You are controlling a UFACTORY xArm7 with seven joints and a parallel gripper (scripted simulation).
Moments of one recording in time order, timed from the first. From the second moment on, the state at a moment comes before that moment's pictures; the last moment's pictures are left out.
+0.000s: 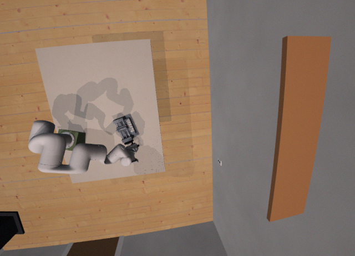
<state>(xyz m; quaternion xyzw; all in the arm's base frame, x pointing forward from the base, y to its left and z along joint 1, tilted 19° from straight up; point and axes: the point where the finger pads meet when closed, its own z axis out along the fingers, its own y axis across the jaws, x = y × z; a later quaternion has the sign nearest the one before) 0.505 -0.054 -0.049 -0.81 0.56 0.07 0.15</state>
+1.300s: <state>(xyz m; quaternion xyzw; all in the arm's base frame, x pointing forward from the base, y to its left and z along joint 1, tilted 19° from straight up) 0.466 -0.058 -0.085 -0.81 0.56 0.07 0.15</state>
